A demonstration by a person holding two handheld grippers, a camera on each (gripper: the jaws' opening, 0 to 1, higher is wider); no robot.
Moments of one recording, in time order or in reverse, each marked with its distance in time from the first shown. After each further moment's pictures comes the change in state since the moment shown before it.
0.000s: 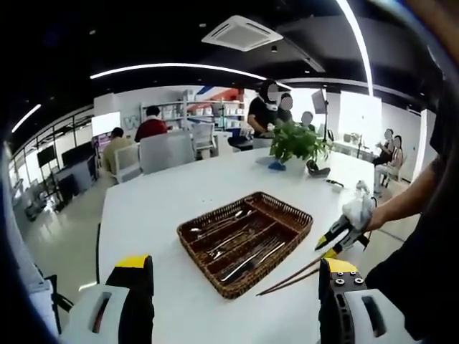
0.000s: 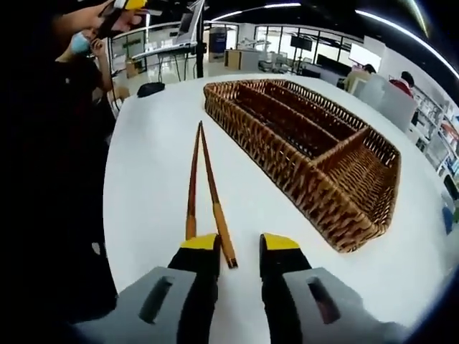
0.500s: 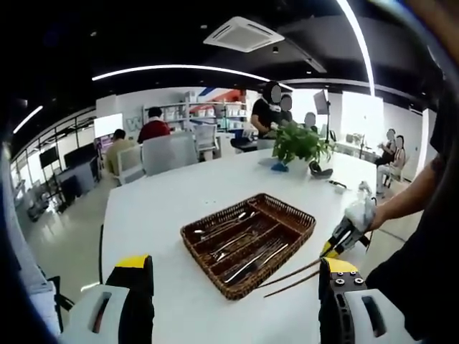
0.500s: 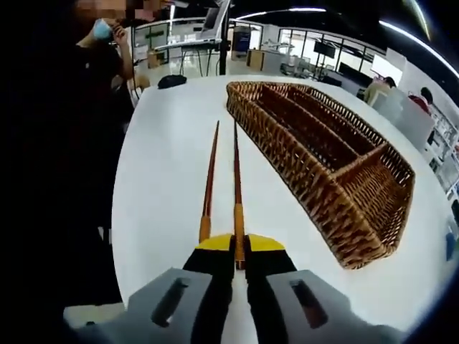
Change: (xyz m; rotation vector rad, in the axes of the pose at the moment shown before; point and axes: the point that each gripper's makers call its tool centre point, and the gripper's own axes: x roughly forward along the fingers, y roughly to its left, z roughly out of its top) left arm 0.000 0.004 0.004 0.003 -0.008 0.016; right arm 0.002 0.010 0.004 -0.120 0.003 0.093
